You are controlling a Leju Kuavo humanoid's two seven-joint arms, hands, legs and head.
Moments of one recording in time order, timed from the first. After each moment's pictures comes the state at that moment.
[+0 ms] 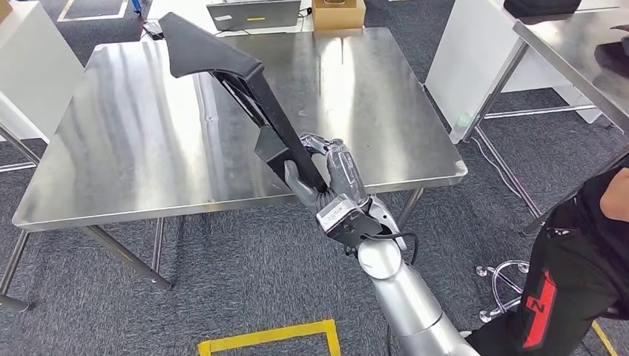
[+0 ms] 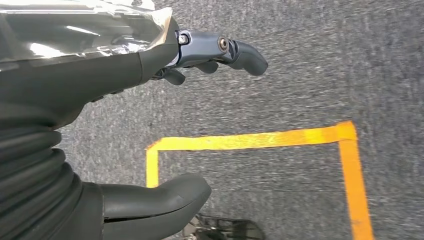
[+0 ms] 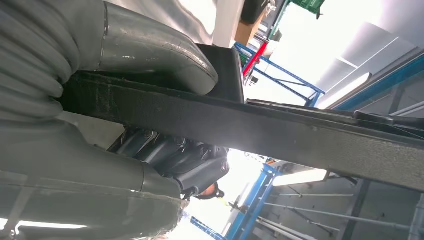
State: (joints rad) left arm -0.10 -0.14 1.02 -0.22 -1.01 0.18 -0.42; right arm -0.38 0.11 0.41 -1.56 0.30 -0.15 -0.47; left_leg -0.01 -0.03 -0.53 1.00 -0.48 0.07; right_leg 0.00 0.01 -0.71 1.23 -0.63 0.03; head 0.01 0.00
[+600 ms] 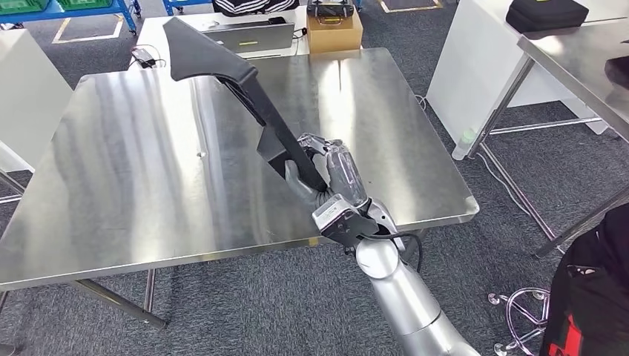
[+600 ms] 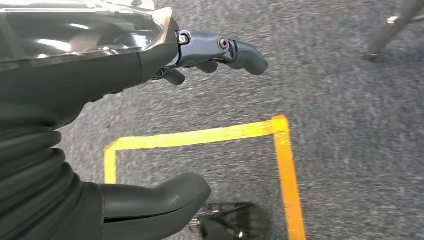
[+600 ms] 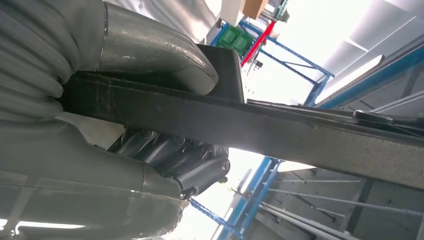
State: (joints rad) left arm -0.12 -0.14 1.01 -0.21 -1.04 0.18 -0.40; right arm -0.39 0.11 0.41 -1.54 0.33 -0.18 -0.47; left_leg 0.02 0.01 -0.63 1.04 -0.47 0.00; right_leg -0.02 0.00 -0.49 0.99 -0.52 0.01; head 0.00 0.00
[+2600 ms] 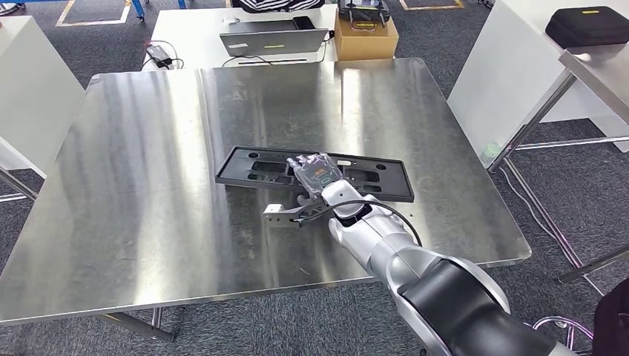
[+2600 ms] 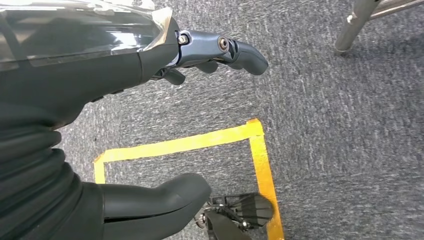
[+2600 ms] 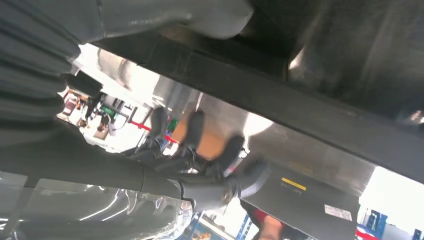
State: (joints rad) left arm -0.15 -0.15 0.91 -0.21 -1.05 0.14 -0.33; right arm -0.92 0.20 0.57 -0.32 1.37 -0.34 0.00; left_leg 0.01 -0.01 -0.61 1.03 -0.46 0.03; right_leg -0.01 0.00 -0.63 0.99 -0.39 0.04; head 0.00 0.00
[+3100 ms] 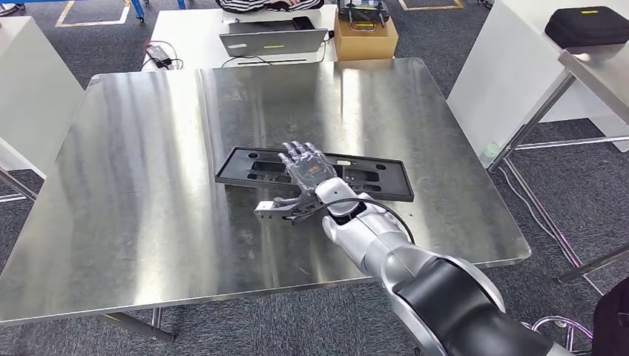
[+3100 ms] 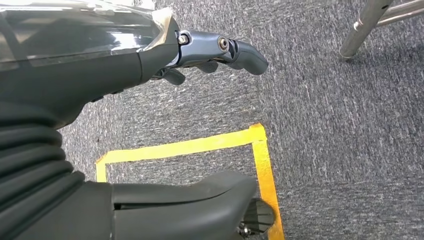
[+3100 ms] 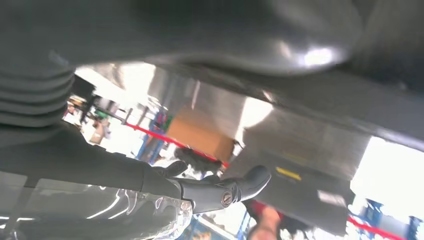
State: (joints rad) left arm -0.15 -0.15 0.92 -0.21 -1.04 0.16 -0.33; right arm -0.94 0.24 0.53 -0.32 1.38 -0.36 -0.02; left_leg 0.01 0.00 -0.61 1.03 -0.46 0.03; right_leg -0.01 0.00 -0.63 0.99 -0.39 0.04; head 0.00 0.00
